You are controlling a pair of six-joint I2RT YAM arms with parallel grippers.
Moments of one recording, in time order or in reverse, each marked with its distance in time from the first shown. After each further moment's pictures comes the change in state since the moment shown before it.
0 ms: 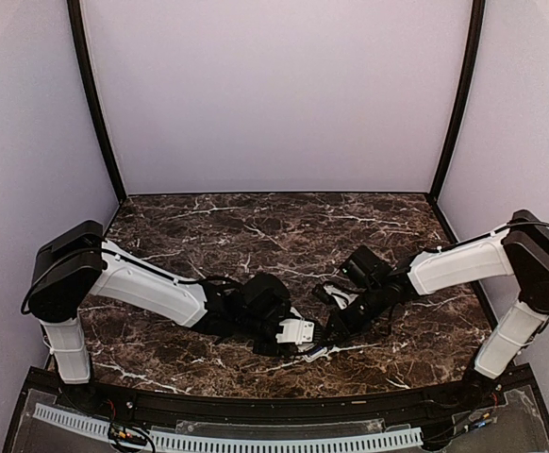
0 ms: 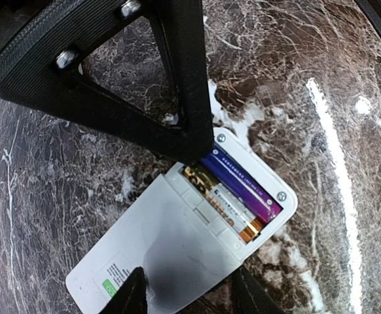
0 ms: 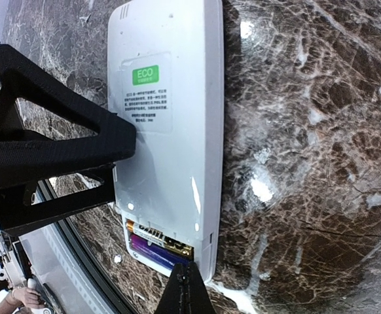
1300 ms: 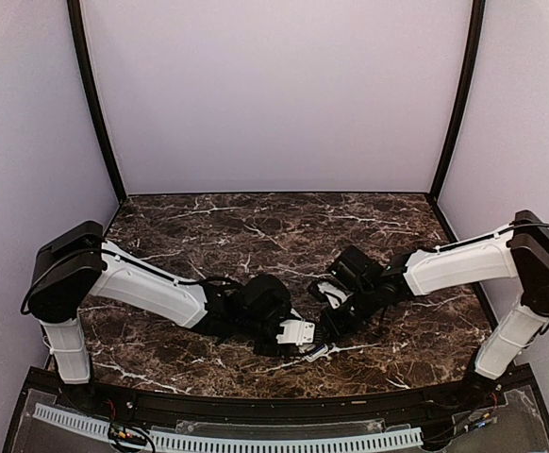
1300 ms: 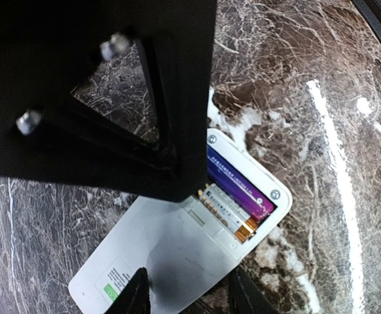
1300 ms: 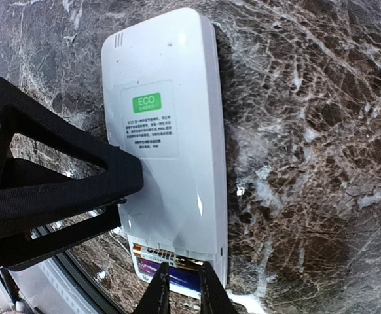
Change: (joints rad) left arm -0.005 -0.001 0.000 0.002 -0.015 0.001; right arm 0.081 -0.008 0.069 -0.066 0.181 0.094
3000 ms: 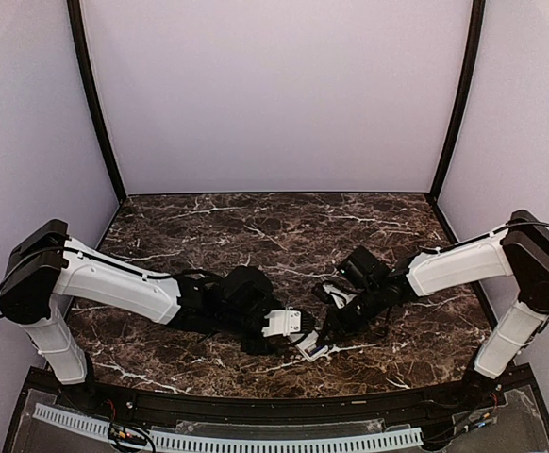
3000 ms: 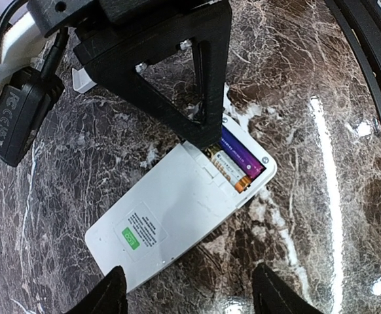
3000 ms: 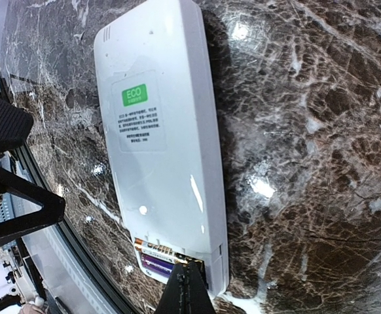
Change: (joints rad) left arm 0.000 -0.172 -0.082 -0.045 -0.003 -0.110; right arm -0.074 0.011 -0.068 0.095 -0.148 0.000
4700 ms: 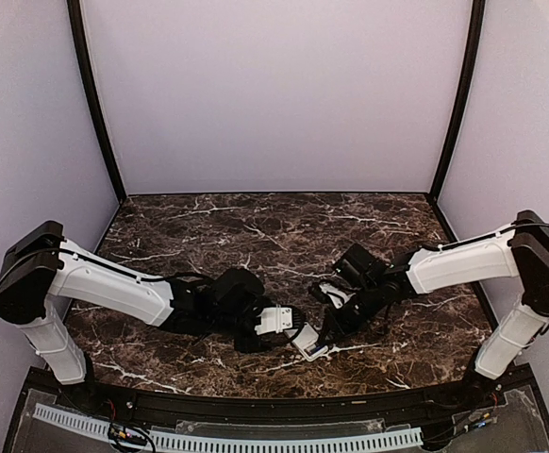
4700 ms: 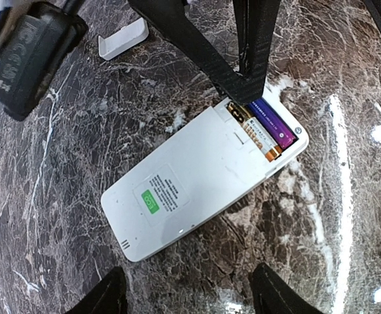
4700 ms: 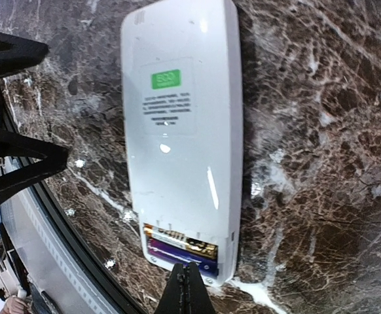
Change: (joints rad) left arm 0.015 -0.034 -0.071 0.045 -0.084 -0.035; right arm 0.040 -0.032 0.056 -0.105 0.051 -0.042
